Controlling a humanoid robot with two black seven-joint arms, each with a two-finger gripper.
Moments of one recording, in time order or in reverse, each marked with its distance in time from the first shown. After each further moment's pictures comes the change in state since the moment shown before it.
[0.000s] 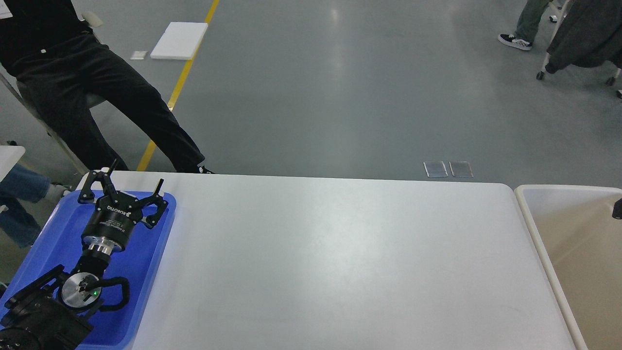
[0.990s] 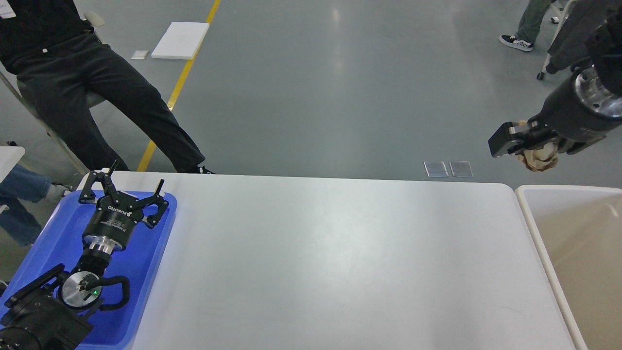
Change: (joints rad) left arm -0.001 -0.001 0.000 0.000 0.000 0.000 0.000; right arm 0.408 0.353 -0.043 0.270 0.056 0.016 0.002
